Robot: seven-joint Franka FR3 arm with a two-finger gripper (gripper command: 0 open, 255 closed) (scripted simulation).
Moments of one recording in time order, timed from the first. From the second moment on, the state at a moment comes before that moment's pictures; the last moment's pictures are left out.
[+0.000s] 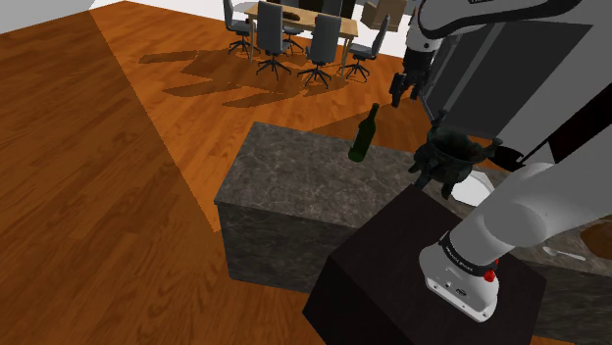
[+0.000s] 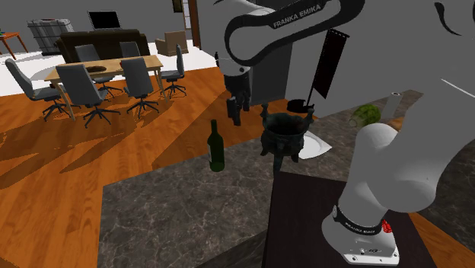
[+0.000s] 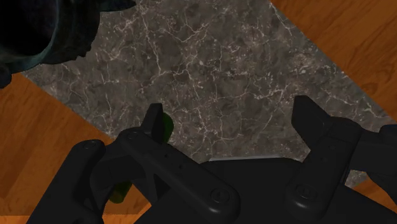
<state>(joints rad) -0.07 -0.36 -0.22 -2.30 -0.19 1.85 -0.08</state>
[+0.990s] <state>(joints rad) -0.14 0.20 -0.34 -1.92 -0.04 2.05 -0.36</state>
